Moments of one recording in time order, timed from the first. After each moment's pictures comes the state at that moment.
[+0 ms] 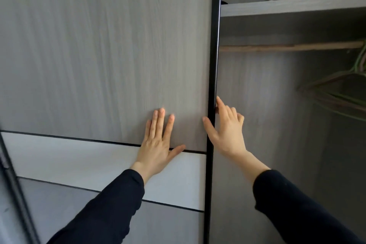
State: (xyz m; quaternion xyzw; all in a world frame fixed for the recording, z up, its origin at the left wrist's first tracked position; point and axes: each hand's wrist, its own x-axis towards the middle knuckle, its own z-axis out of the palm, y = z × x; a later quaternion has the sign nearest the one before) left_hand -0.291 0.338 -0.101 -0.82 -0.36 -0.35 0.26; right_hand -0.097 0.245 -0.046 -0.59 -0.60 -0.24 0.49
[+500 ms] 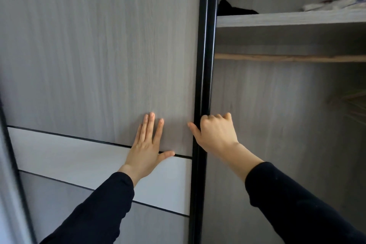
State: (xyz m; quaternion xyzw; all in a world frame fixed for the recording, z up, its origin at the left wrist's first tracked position) left_hand -0.406 0.390 -0.096 -0.81 -0.42 -0.30 0.26; right_hand -0.208 0.294 -0.009 -0.64 -0.64 -0.38 0.19
